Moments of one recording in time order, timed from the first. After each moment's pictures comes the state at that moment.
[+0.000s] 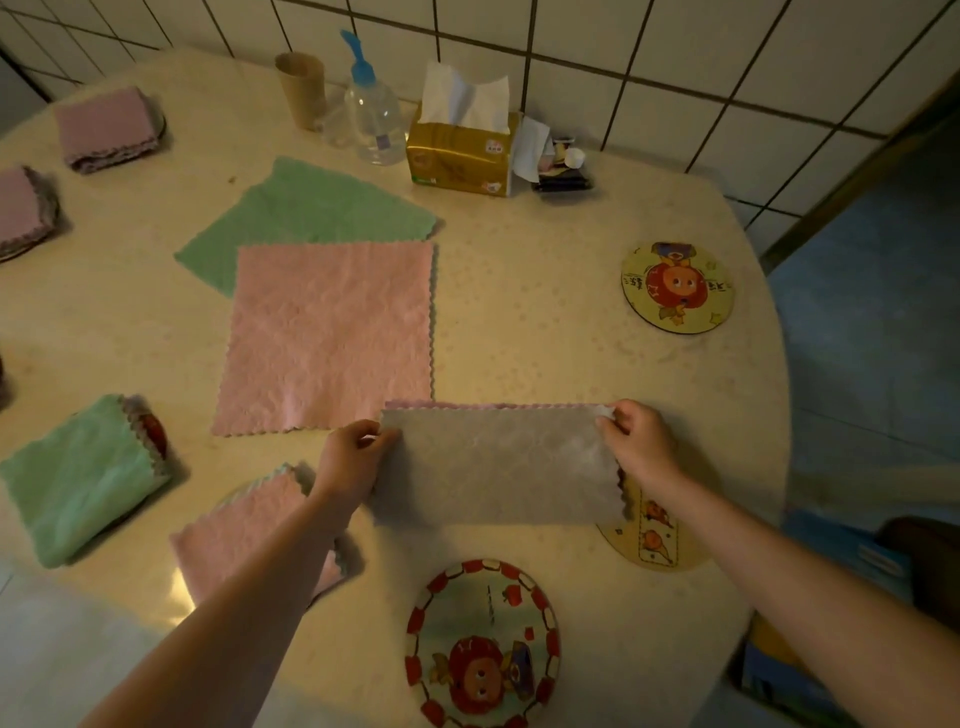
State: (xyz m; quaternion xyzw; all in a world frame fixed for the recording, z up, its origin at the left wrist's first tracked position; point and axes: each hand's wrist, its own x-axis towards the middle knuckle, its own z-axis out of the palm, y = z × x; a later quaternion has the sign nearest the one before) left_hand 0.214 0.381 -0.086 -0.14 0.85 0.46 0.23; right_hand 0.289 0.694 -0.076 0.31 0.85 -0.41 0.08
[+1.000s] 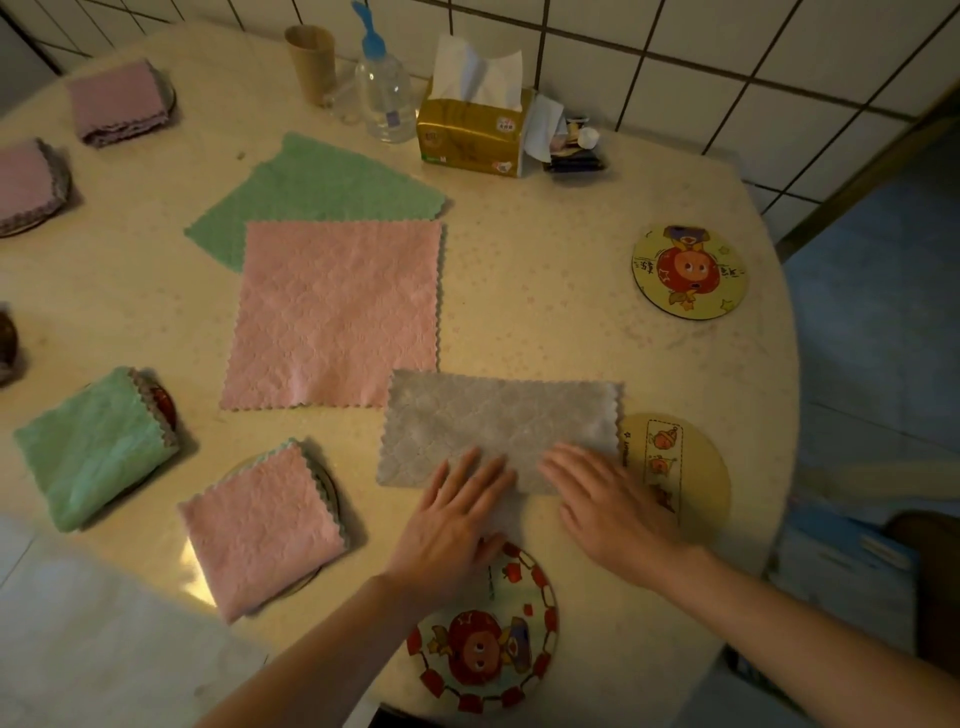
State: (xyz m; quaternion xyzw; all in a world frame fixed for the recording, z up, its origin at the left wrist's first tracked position) left_hand 0.324 0.426 -0.098 0.37 0.91 0.12 0.14; right_hand 0.365 0.652 -0.081 -0.13 0.99 -0.09 0.04
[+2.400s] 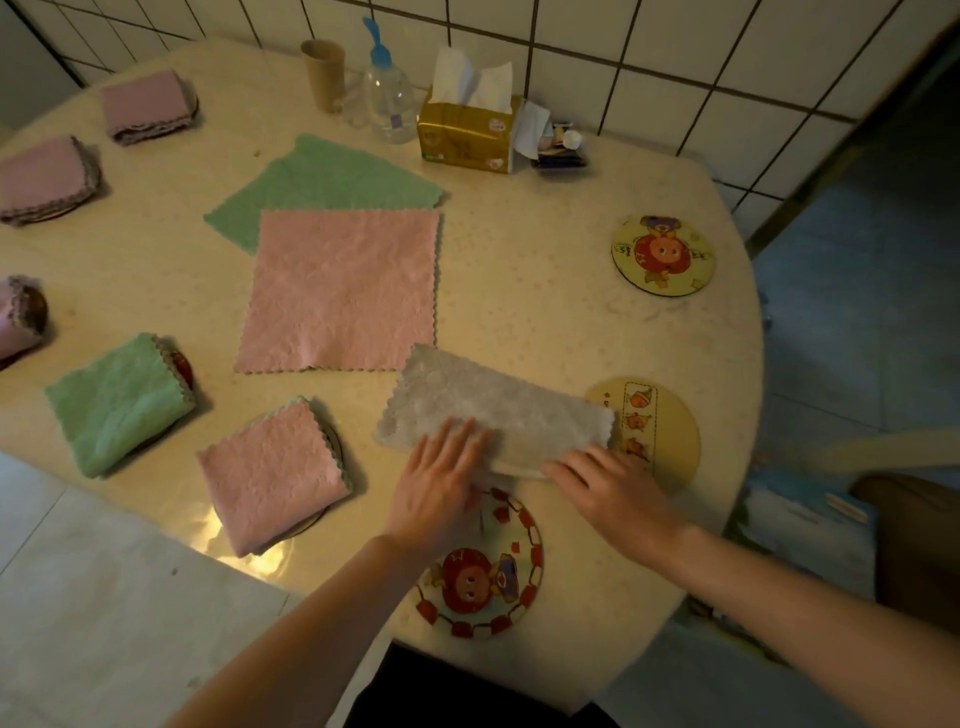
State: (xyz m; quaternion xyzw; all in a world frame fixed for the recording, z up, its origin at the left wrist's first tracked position) left_hand 0.352 0.422 -0.082 0.32 0.94 0.10 0.10; right_hand 0.414 0.651 -0.035 -0.23 0.97 -0.08 0.02
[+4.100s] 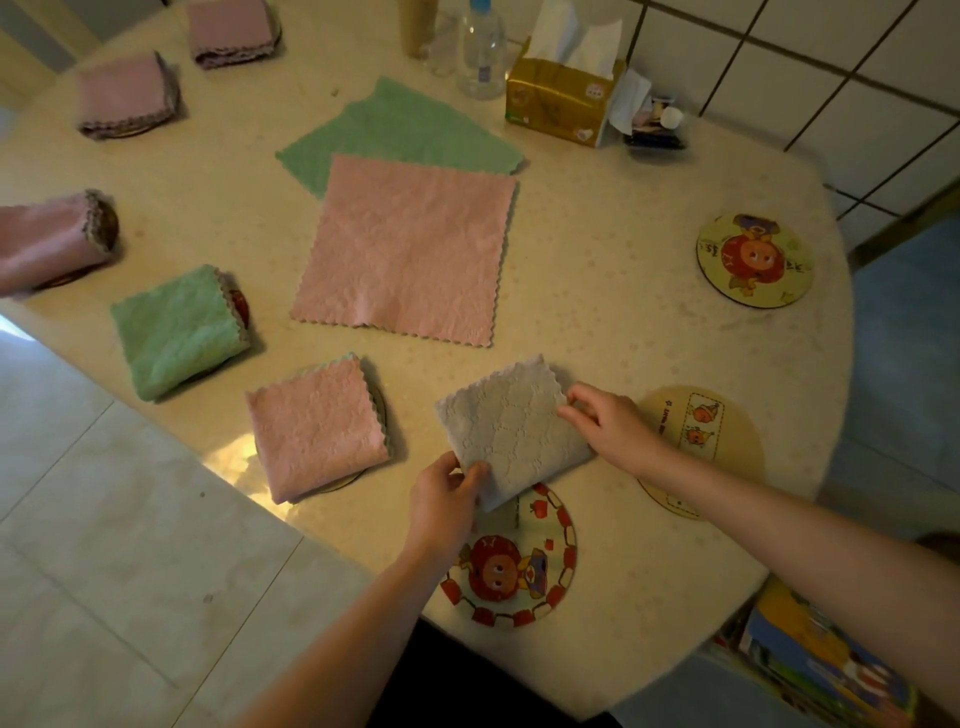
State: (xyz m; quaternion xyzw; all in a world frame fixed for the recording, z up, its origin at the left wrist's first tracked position) left_hand 0.378 0.413 -0.072 -0.23 0.75 0.57 0.22; right_hand 0.318 0.629 -0.072 -0.01 0.90 -0.38 0.21
